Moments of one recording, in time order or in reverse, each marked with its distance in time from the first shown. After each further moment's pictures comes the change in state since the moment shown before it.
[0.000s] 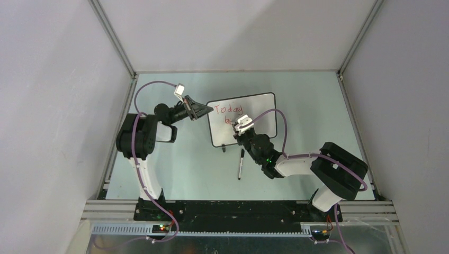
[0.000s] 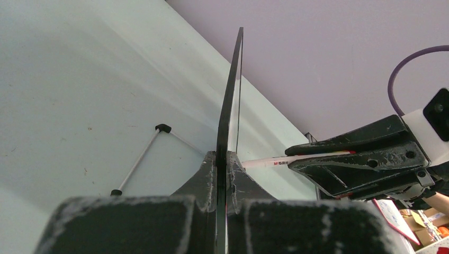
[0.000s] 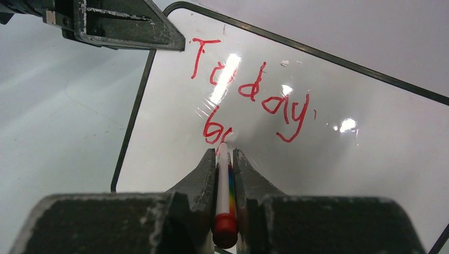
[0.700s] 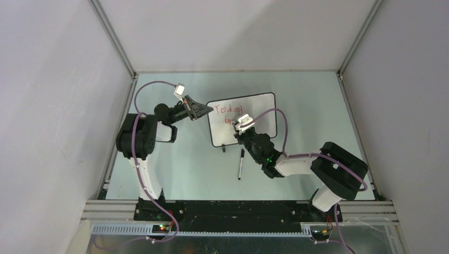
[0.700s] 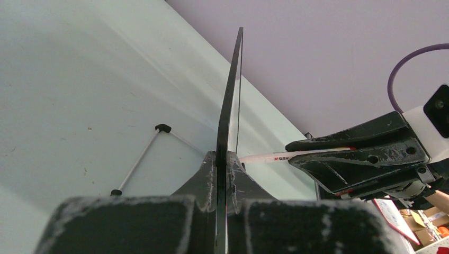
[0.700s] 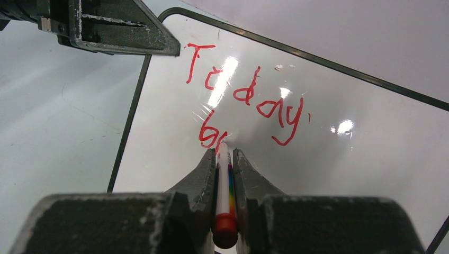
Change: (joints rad) left arm 0.000 0.000 0.000 0.000 0.000 0.000; right arm -0.009 0.000 0.002 0.013 0.001 -0.004
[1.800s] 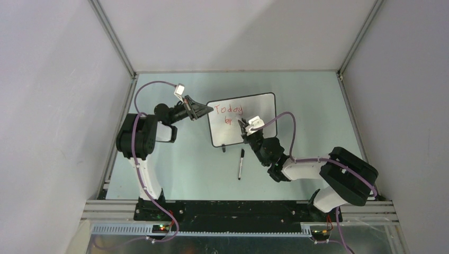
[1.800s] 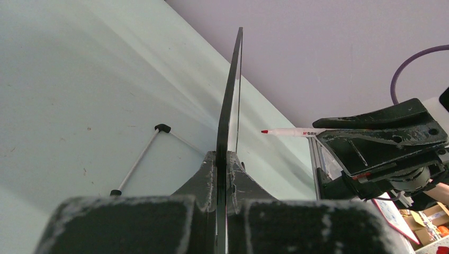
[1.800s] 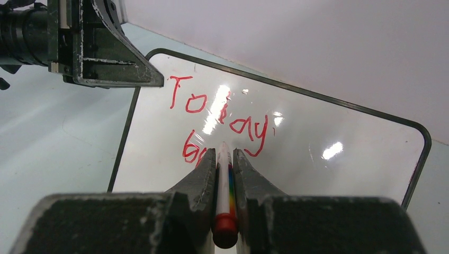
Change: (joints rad) left arm 0.000 0.000 0.000 0.000 0.002 0.000; right arm -0.002 -0.095 -0.088 0.127 0.023 -0.027
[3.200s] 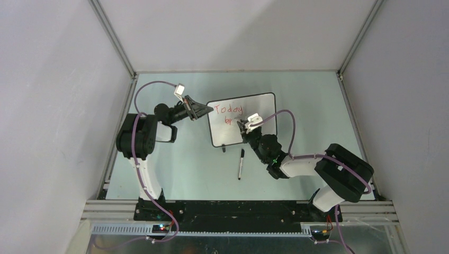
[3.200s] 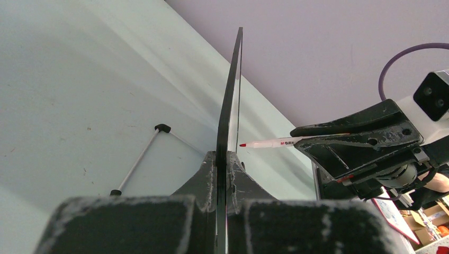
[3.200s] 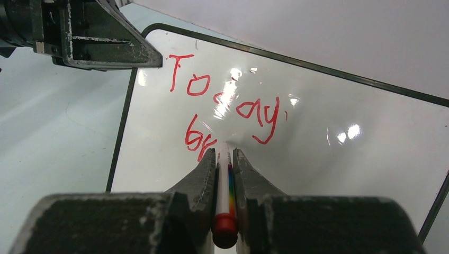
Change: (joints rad) left arm 0.000 0.000 0.000 0.000 0.000 0.000; right arm -0.043 0.049 0.019 -0.047 -0.056 0.084
